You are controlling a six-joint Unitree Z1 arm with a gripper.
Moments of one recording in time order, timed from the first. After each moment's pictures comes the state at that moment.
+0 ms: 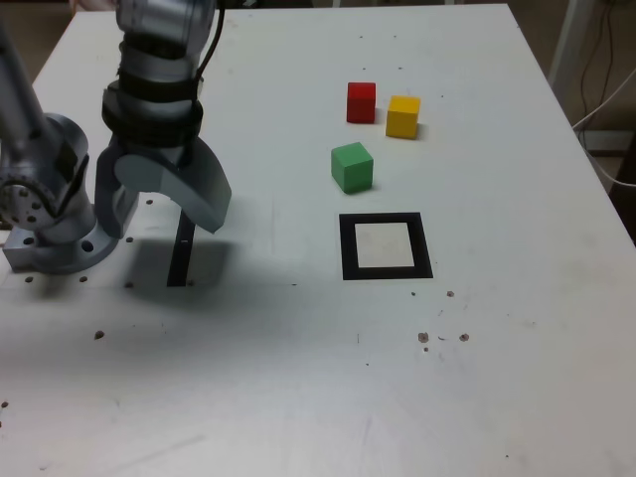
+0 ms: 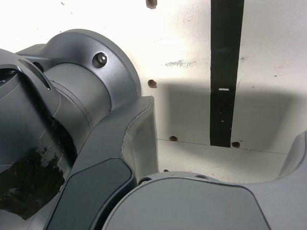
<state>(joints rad) -0.05 1.54 -0.77 1.12 -0.05 0.04</state>
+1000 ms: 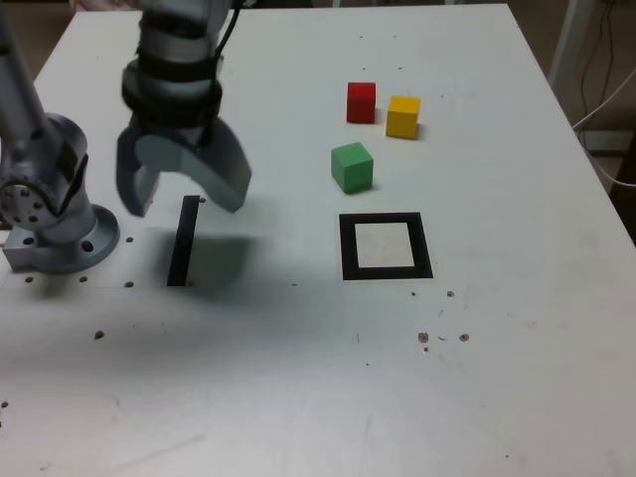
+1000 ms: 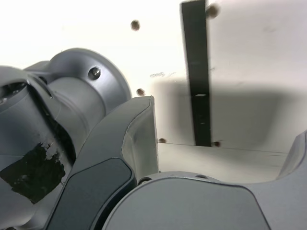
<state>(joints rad) -0.02 1.56 -0.90 1.19 0.01 0.09</state>
